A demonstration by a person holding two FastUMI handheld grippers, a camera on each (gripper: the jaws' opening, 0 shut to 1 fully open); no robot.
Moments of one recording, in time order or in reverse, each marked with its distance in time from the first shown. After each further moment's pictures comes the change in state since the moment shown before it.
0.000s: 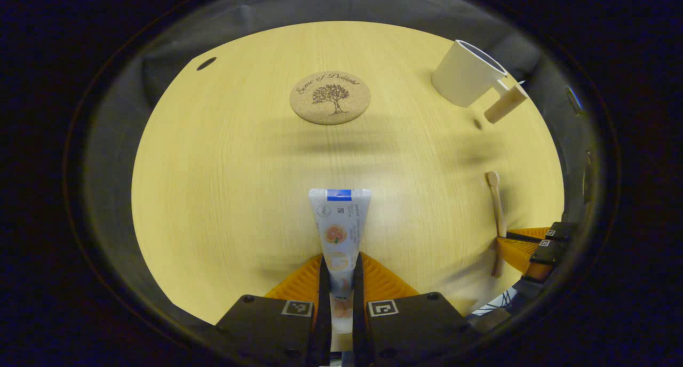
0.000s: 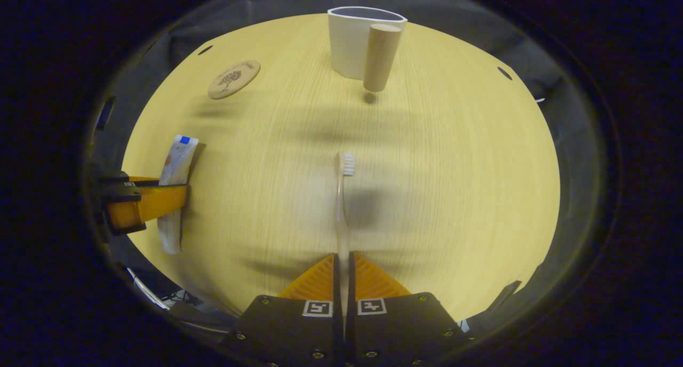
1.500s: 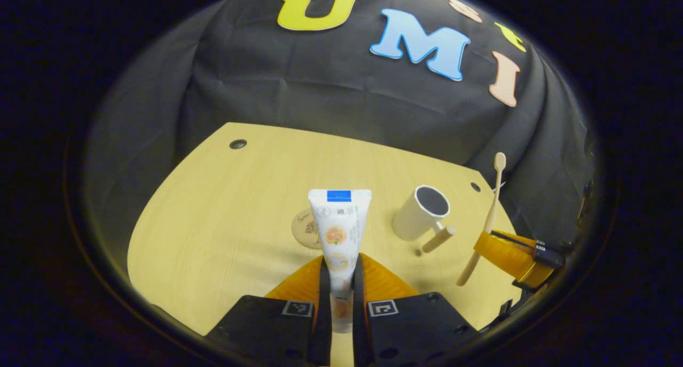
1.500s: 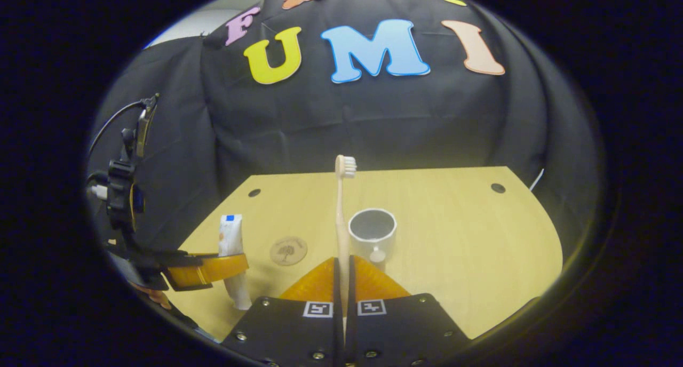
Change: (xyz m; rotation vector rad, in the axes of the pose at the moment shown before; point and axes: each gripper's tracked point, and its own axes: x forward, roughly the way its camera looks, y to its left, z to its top) left arm -0.127 -0.034 0.133 -0.185 -0.677 -0.103; right arm -0.154 0.003 0.175 0.009 -0.892 0.167
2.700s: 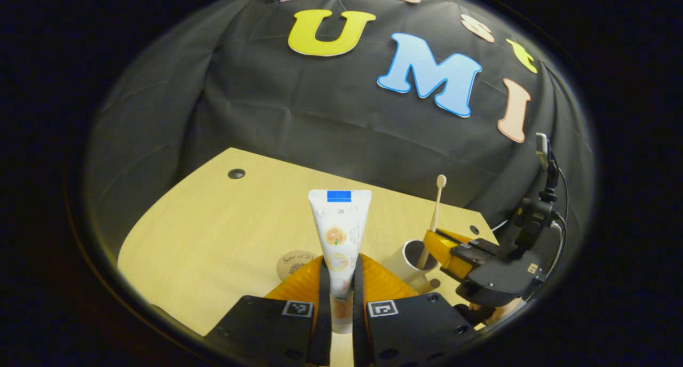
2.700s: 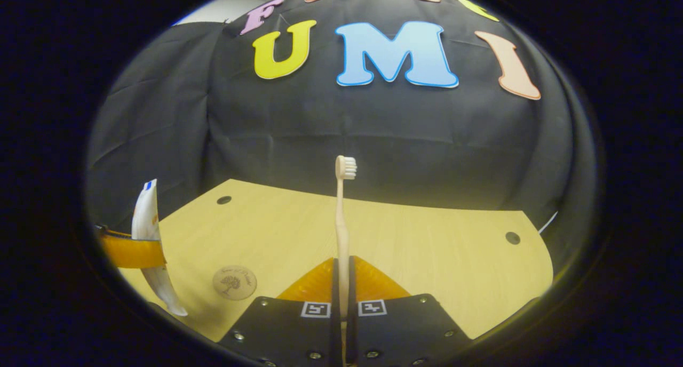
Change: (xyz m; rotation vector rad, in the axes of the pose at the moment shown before) left arm 0.021 -0.024 0.057 -0.066 -0.156 0.032; right arm 0.128 -0.048 0.032 -0.152 -0.050 -0.005
